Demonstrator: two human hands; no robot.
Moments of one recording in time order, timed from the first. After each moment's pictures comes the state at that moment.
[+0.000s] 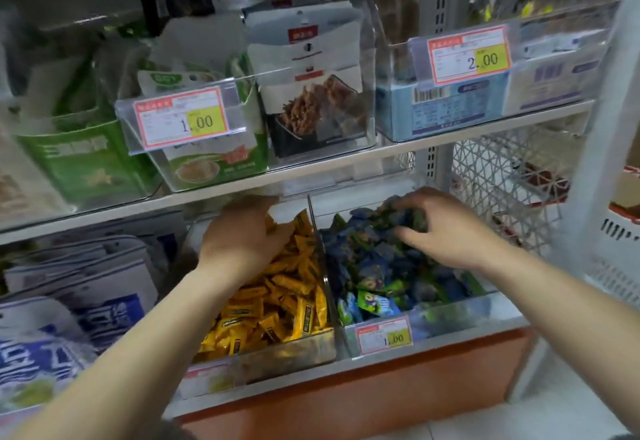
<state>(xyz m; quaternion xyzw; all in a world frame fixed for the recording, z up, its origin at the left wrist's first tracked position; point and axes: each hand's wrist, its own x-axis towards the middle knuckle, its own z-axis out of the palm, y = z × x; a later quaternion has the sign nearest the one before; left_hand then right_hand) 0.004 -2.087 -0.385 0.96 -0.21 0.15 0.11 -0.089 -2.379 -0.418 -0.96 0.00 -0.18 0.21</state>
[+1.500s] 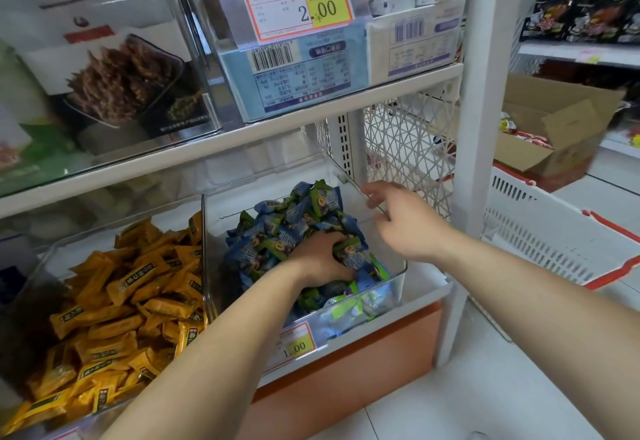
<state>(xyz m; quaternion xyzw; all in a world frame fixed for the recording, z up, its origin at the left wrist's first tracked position) 0.009 -2.317 -0.516 0.89 -0.38 -0.19 0.14 -0.114 -2.462 -0.461 -0.93 0.10 -0.15 0.31</state>
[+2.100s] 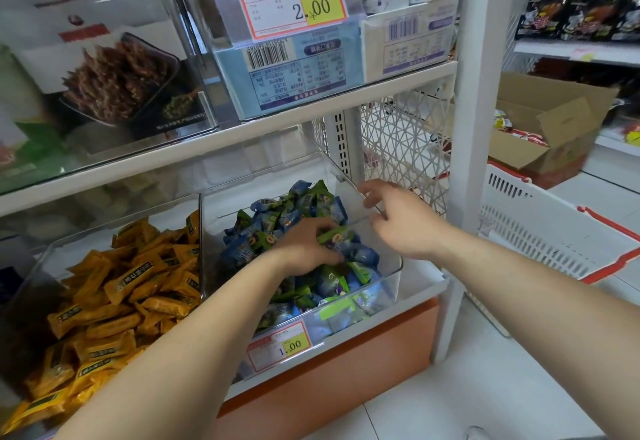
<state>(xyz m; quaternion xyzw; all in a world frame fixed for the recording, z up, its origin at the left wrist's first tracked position) 0.011 -2.300 -0.489 0.88 -0.34 -0.20 0.26 -0.118 -2.460 -0.460 -0.93 0.10 -0.15 0.31</state>
